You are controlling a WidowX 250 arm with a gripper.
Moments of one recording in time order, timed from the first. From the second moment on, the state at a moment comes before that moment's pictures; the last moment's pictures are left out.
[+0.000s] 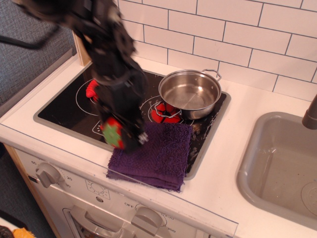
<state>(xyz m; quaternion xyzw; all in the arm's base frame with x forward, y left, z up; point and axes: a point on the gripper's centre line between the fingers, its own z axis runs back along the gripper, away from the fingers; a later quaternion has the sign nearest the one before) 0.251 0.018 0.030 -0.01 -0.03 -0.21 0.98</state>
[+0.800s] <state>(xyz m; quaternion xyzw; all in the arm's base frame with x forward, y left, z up) 0.270 0.004 0.019 0.00 -0.04 -0.23 0.97</state>
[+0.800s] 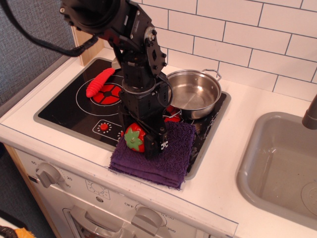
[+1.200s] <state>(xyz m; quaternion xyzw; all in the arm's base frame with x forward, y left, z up) 0.266 0.018 0.050 -0.01 -0.07 -0.17 0.98</state>
